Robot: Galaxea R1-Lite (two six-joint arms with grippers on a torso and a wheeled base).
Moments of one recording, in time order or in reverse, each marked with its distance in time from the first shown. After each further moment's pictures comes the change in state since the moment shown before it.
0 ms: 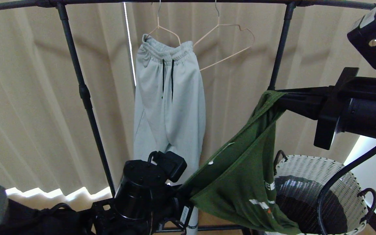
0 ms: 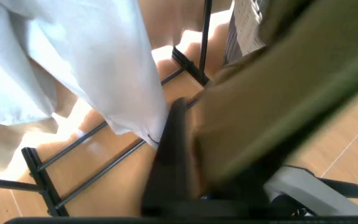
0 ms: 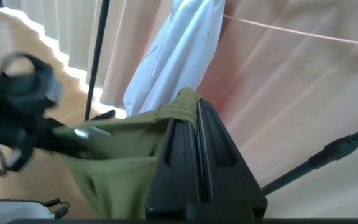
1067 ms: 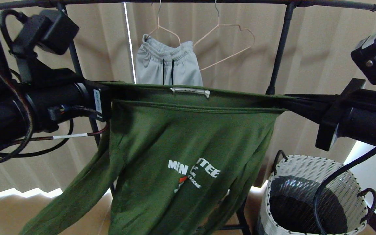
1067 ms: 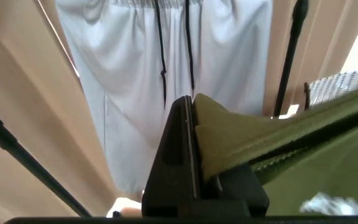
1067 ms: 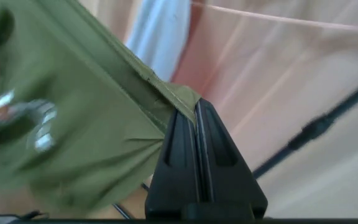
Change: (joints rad) left arm 0.386 -0.414 -0.429 0.475 -0.126 0.215; right arm -0.118 -0.023 0.151 -0.178 0.003 0.001
